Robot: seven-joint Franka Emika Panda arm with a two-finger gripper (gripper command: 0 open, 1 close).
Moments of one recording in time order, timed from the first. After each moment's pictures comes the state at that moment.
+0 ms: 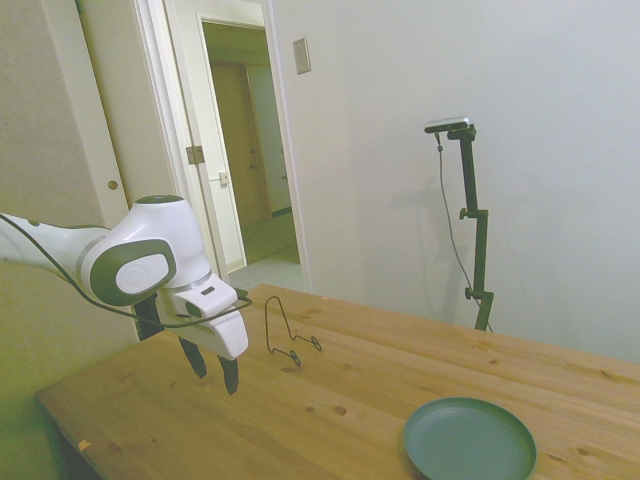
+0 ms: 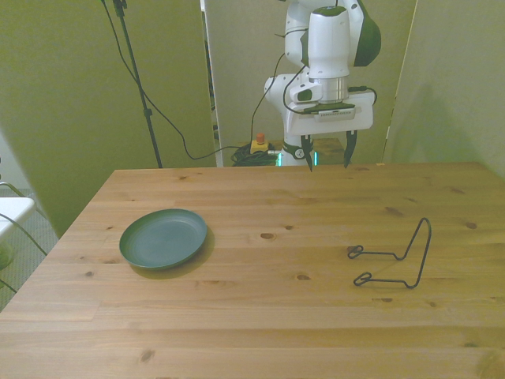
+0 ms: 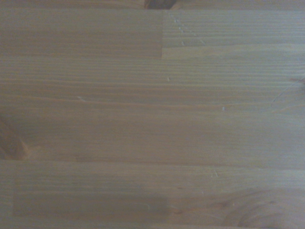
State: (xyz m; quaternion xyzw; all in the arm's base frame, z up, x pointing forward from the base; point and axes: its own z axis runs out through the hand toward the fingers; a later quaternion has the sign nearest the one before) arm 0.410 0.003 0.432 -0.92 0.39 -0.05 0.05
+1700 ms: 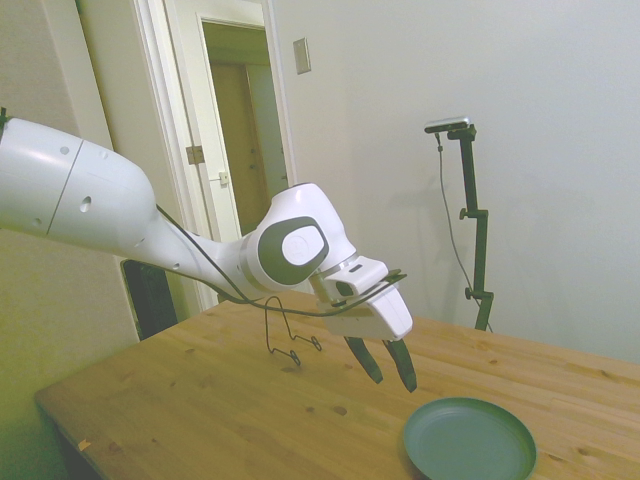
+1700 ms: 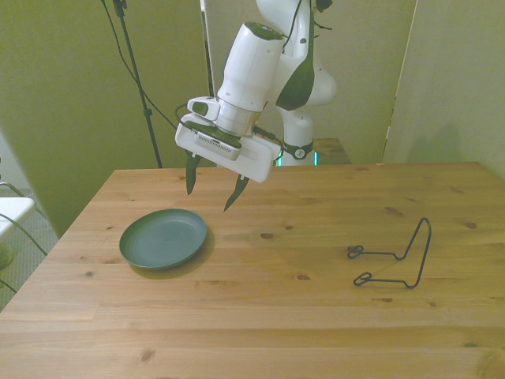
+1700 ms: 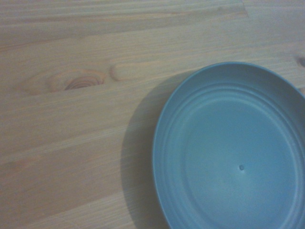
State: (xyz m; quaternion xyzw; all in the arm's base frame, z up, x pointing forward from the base) arm 0.547 -0.213 0.433 -0.83 0.52 -0.15 -0.14
